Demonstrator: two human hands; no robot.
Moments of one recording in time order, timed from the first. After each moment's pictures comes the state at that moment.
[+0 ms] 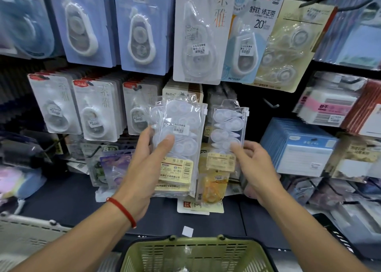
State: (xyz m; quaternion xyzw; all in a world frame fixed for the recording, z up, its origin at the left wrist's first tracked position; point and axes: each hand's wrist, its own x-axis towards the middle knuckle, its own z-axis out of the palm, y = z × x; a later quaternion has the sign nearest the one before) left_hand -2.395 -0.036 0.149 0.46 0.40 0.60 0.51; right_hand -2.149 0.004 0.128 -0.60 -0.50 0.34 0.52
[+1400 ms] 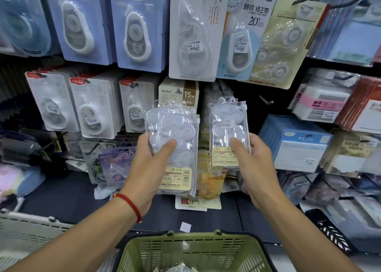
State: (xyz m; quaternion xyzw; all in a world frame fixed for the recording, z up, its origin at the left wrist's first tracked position) left_hand -2.383 -0.033 0.137 0.44 0.49 0.59 0.46; right_hand -2.162 -0.033 0.148 -0.54 -0.50 0.34 0.59
